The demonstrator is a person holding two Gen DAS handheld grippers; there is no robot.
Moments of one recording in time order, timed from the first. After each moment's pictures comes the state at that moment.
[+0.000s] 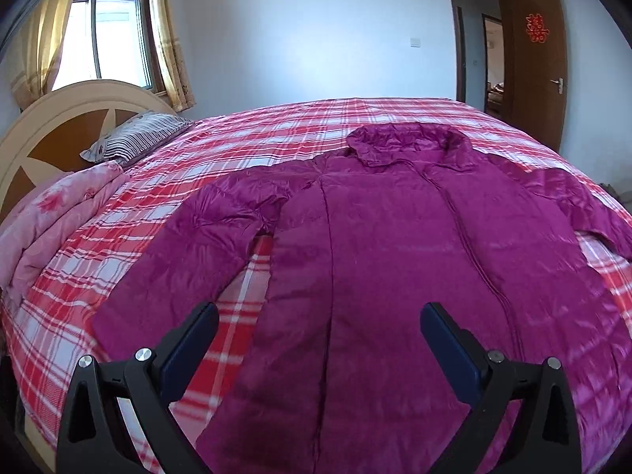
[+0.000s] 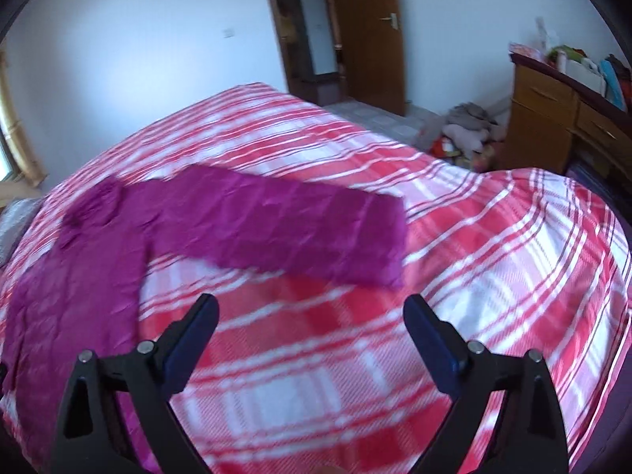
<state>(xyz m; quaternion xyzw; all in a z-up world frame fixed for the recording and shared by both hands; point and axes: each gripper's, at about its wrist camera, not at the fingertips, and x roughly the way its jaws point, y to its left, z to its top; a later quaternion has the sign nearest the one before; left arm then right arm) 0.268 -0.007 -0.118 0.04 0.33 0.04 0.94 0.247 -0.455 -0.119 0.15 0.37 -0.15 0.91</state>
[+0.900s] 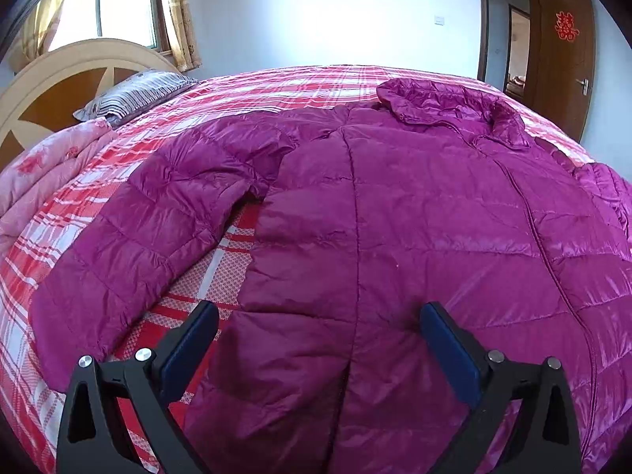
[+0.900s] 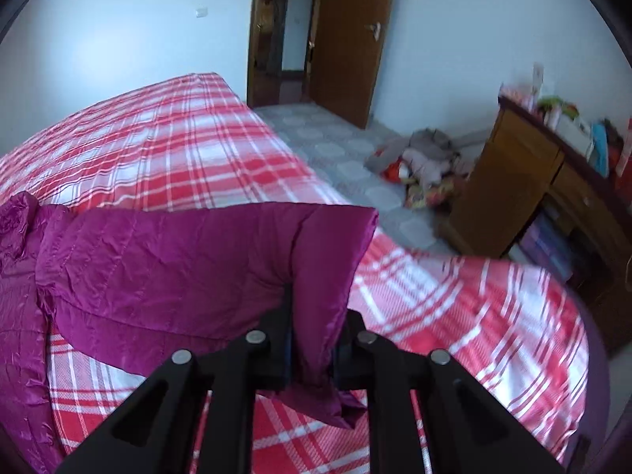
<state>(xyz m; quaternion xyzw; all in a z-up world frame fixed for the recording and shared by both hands) 0.335 0.016 -0.176 0.00 0.37 0.06 0.93 0.338 -0.501 -0.084 0.03 0.39 -0.22 0.89</state>
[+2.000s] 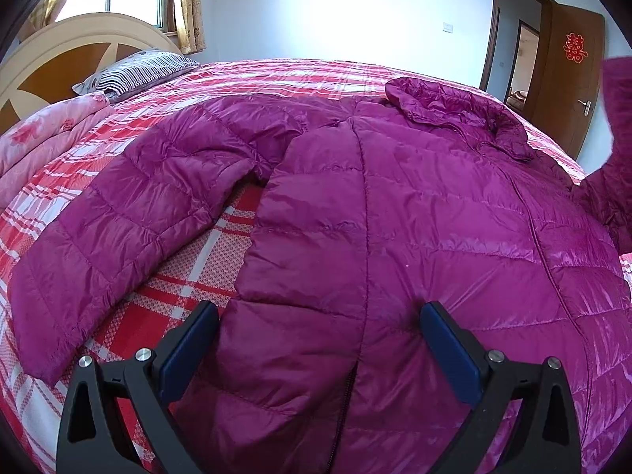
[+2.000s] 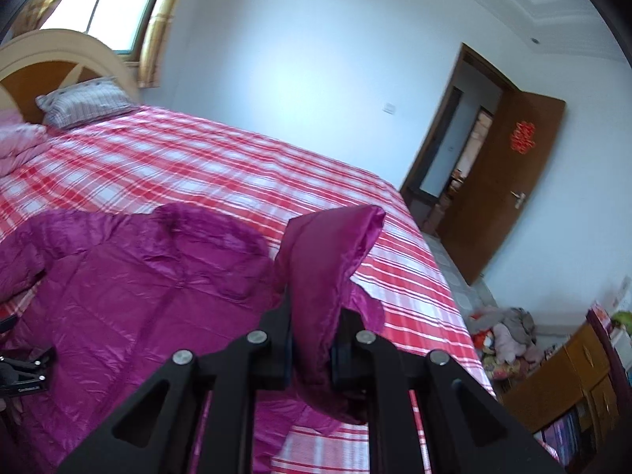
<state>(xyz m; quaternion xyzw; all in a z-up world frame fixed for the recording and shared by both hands) 0.333 0.026 -0.187 -0.04 0.38 0.05 0.92 0.377 -0.200 -0.016 -0.18 0.25 0.03 0.95</state>
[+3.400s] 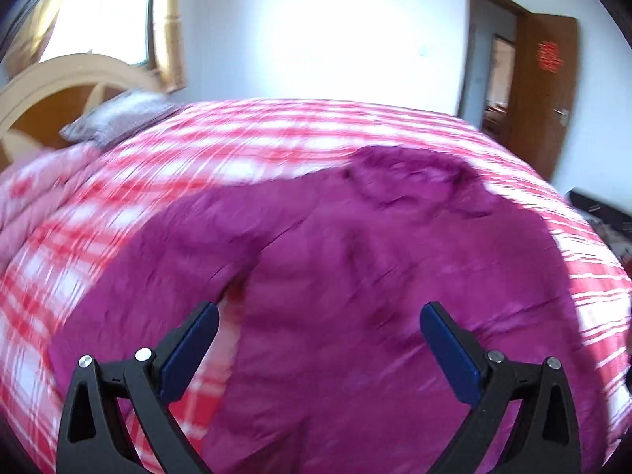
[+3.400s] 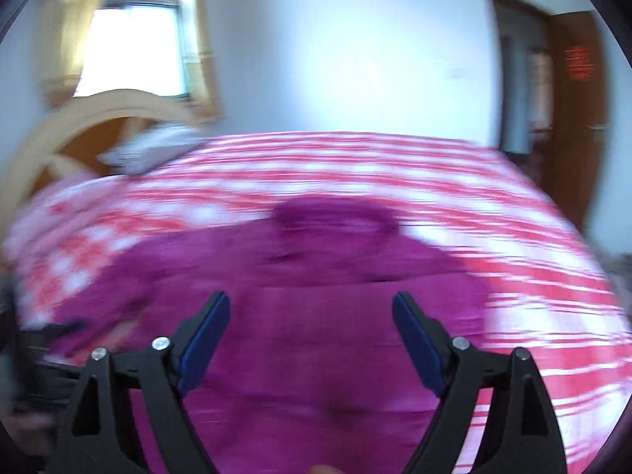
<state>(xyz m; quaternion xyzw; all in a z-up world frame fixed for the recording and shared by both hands) 0.337 -0.005 -0.096 -0.01 0.33 0.00 0.94 0.380 -0.193 -0.064 -0.01 0.27 0.15 0.95</state>
